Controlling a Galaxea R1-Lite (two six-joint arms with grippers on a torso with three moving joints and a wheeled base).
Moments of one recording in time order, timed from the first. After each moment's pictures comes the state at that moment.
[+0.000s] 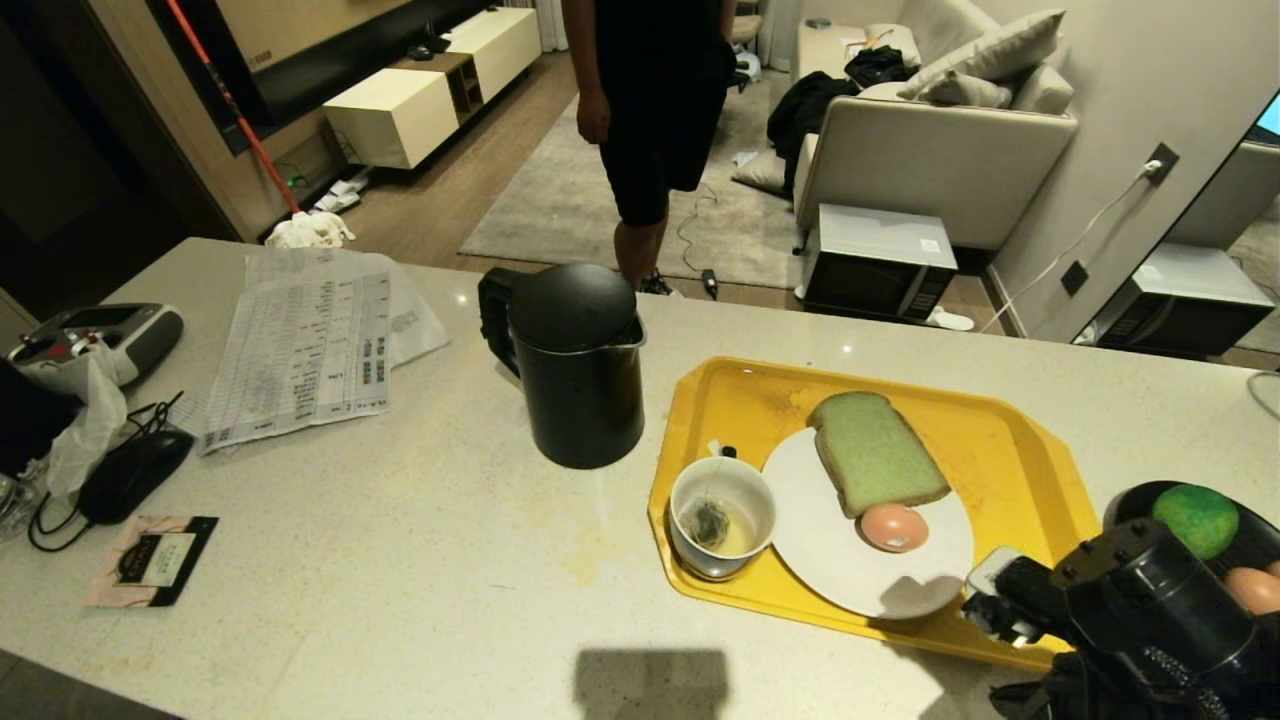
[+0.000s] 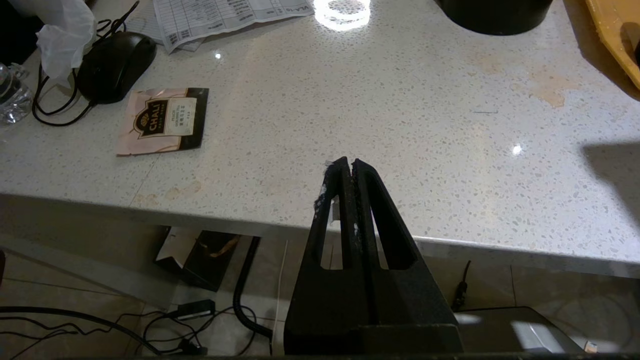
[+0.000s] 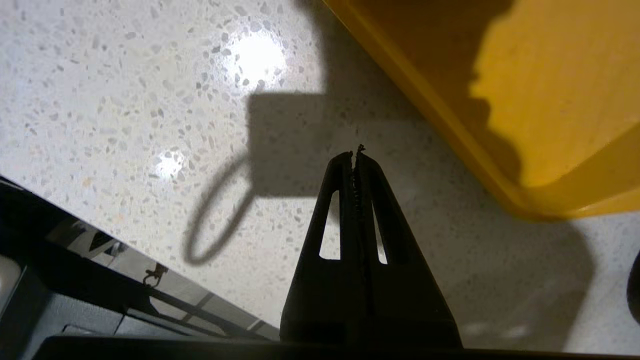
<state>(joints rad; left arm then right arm) 0.00 0.00 0.00 0.00 -0.01 0.06 0.59 1.47 -0.55 0.14 -0.25 0.01</state>
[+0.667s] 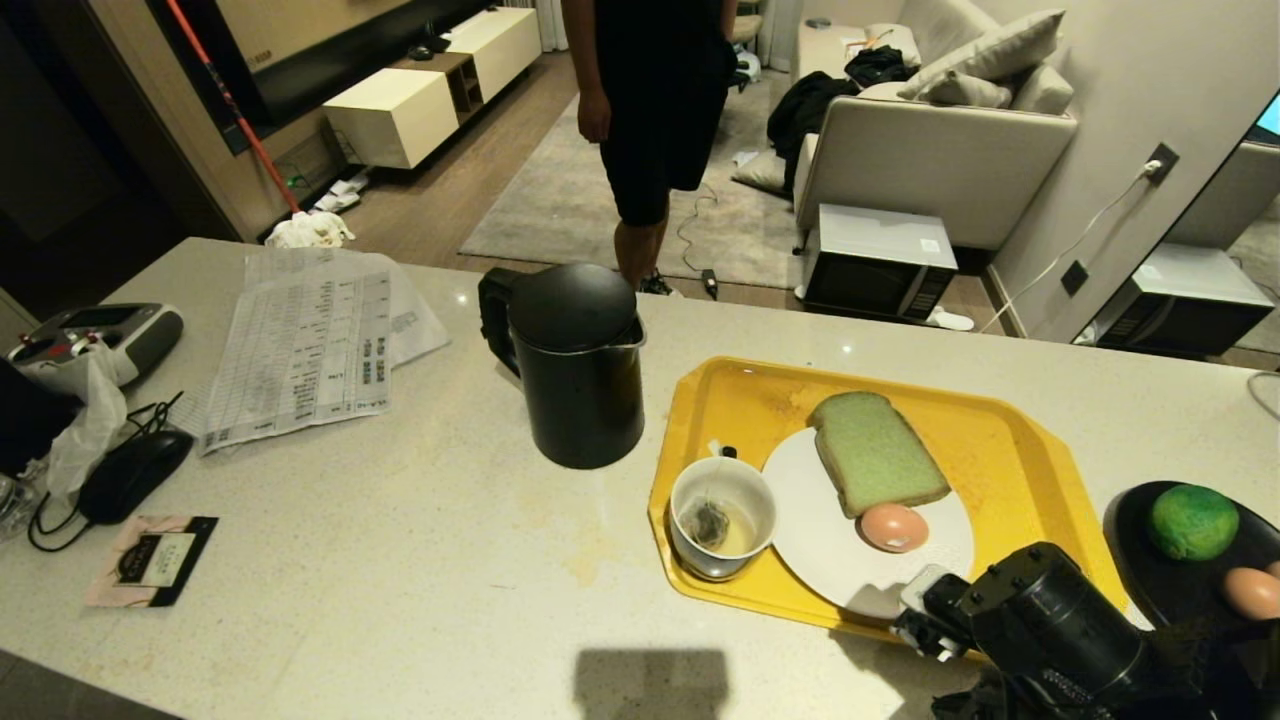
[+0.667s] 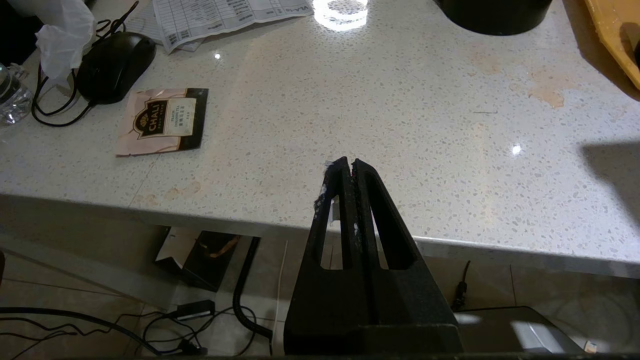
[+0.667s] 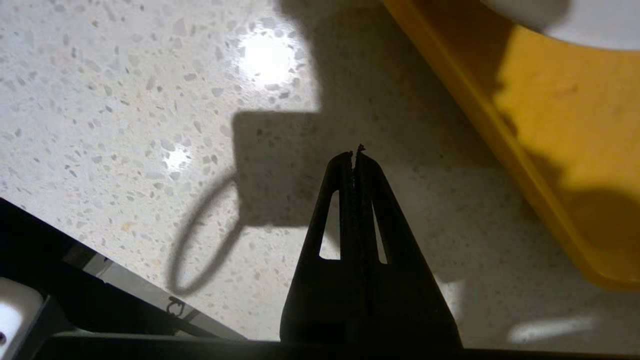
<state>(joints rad) 0.00 0.00 0.00 0.00 -0.01 0.06 0.68 1.61 -0.53 0.01 -0.26 0.06</state>
